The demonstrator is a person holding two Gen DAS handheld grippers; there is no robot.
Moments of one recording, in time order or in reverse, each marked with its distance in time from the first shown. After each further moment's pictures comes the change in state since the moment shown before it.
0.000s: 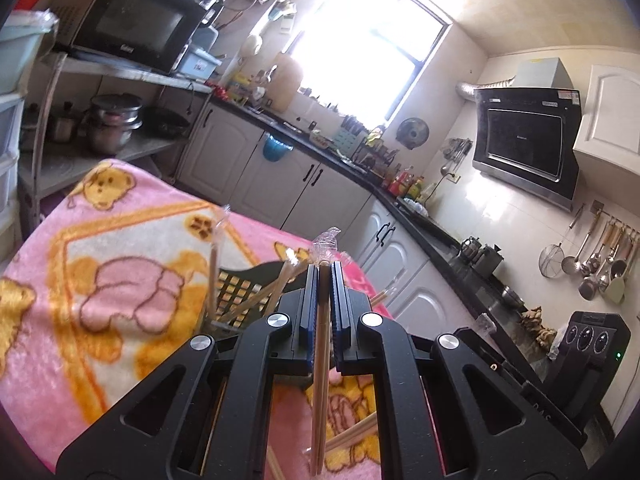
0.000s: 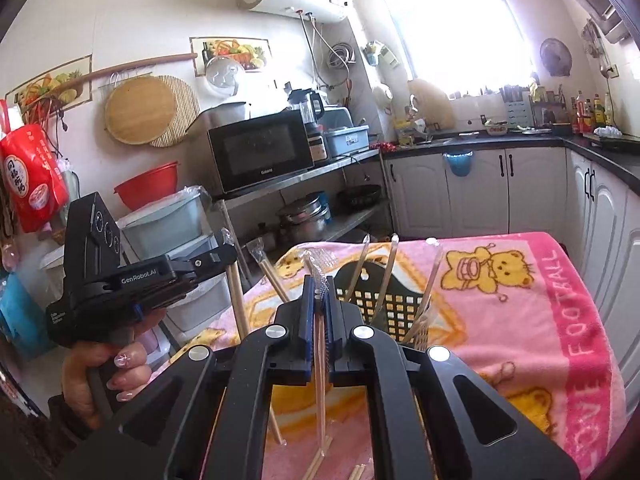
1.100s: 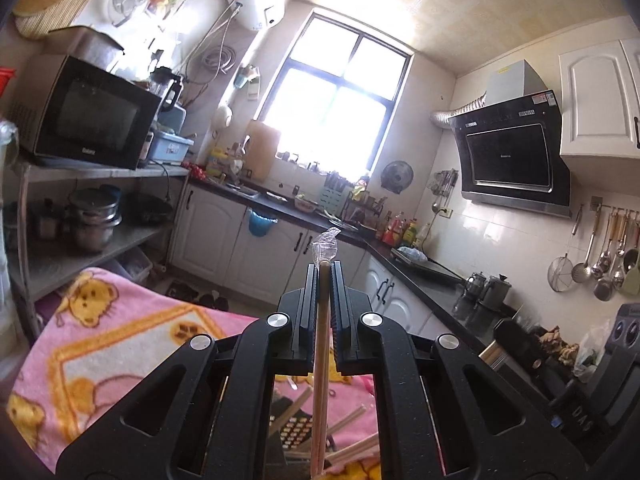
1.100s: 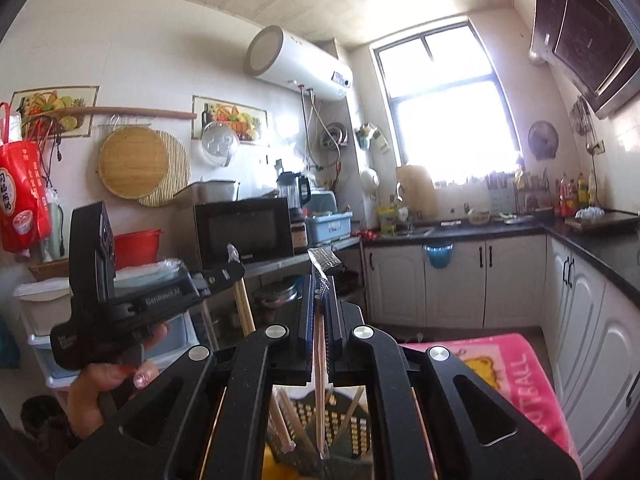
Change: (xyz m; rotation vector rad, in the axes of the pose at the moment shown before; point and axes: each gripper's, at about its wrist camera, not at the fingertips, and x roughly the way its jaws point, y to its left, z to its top) left arm 0.023 -0.061 0.077 0.175 -0.212 0.011; right arm -0.014 0.002 0.082 -0.105 -0.291 -0.090
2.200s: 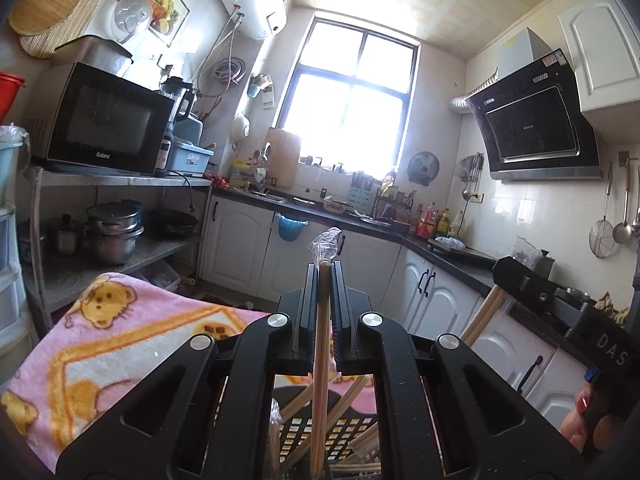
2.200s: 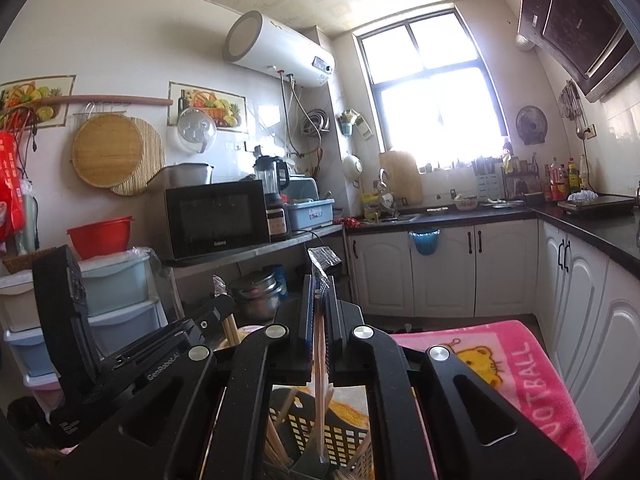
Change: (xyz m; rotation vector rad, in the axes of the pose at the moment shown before) left arm 0.049 0.013 -0.071 0.100 -0.033 0.111; right arm 0.064 -0.026 -0.044 0.021 0.041 -0.060
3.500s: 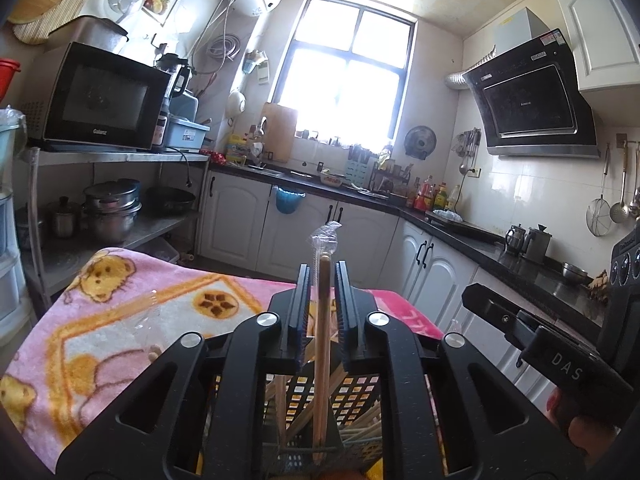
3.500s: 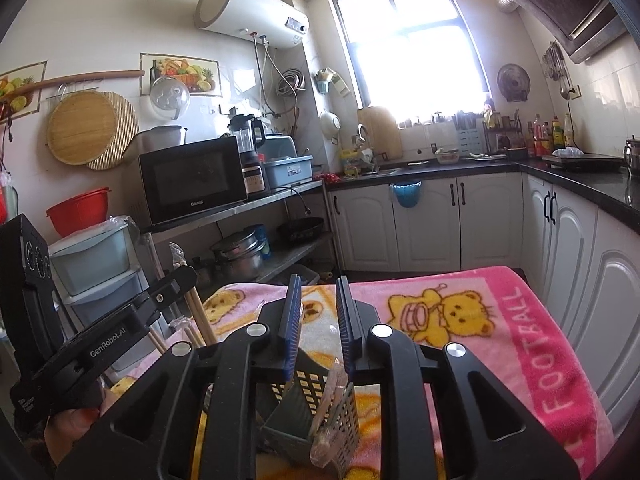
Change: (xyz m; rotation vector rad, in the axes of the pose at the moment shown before) left arm -0.003 0.008 -0.026 0.011 0.091 -0.014; right arm 0.011 -0.017 -0.047 0.060 0.145 -0.061
